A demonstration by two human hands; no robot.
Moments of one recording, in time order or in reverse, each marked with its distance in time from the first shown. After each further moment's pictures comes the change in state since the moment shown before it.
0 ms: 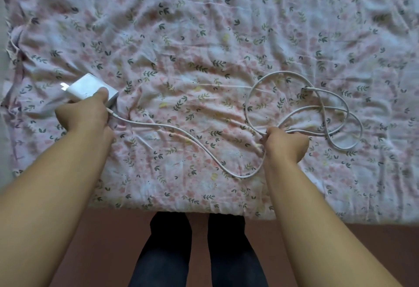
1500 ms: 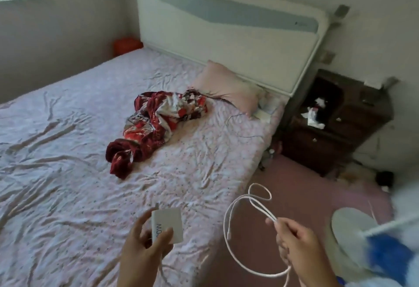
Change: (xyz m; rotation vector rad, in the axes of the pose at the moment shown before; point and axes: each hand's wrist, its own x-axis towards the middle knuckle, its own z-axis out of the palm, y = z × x) left_hand -0.509 0.123 -0.171 0.463 -1.577 0.580; right_hand -0.310 0.003 -0.546 0.834 0.142 -0.278
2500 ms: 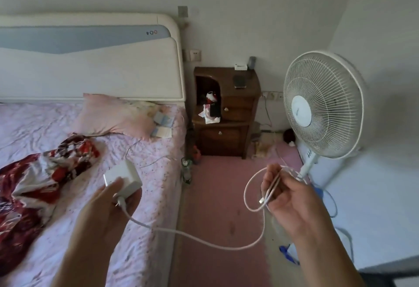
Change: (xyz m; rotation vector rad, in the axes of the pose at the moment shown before) left_hand 0.051 0.061 0.418 -0.179 -0.406 -0.193; right_hand 0.125 -0.106 -0.345 1.223 0.261 0.014
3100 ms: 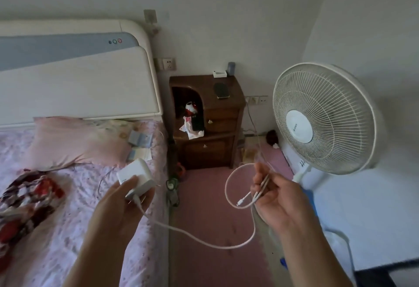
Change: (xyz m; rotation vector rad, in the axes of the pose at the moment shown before) left_hand 0.149 0.044 0.105 -0.047 -0.107 -0.147; right_hand 0.122 0.010 0.085 -0.022 0.124 -0.108
